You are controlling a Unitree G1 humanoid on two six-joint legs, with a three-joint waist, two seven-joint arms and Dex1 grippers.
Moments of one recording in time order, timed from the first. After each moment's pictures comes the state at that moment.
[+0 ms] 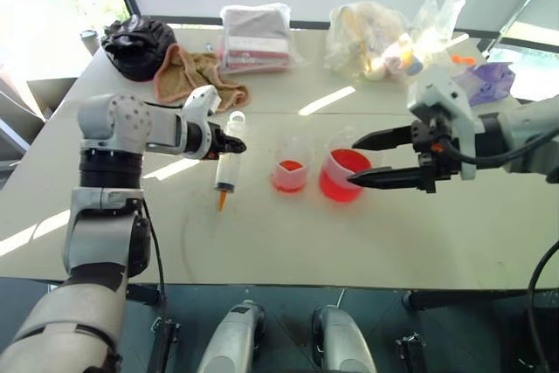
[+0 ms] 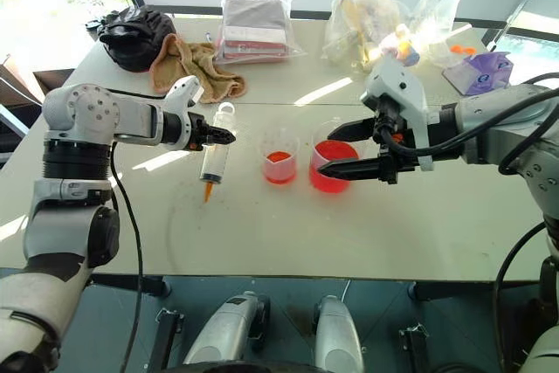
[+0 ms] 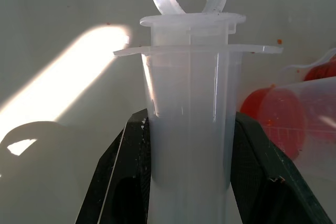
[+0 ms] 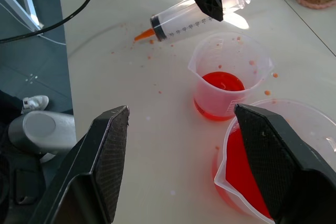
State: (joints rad) left arm -1.06 0.46 0.09 0.40 -0.71 1.53 -0.18; right arm -0.78 -1.10 -0.01 -0.45 0.90 1.16 0.96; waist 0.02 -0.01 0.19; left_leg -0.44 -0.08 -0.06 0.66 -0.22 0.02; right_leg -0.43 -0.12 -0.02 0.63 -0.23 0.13
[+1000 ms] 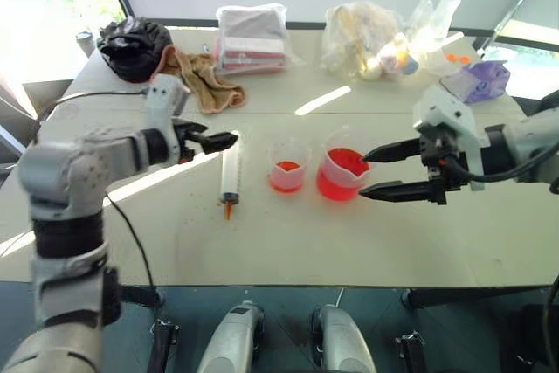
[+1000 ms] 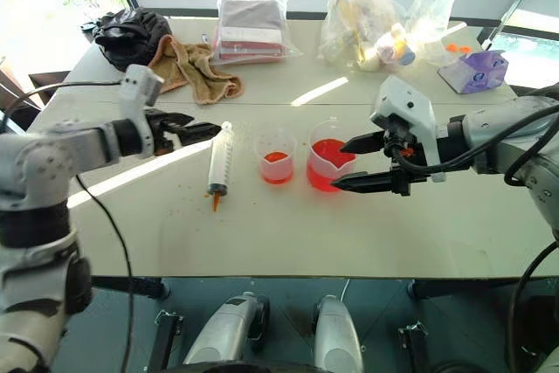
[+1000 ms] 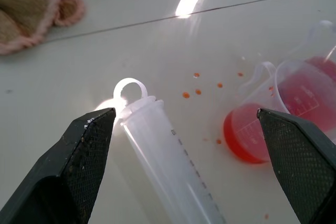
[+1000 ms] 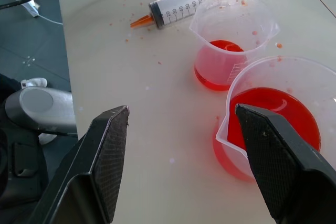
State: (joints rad) left arm -0.64 0.67 0.21 -0.29 -0.67 1.25 -0.52; right arm -0.66 -1.17 -0.02 -0.44 0.81 1.05 1.08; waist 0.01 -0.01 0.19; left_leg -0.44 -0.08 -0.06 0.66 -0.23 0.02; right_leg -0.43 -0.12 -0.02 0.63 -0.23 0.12
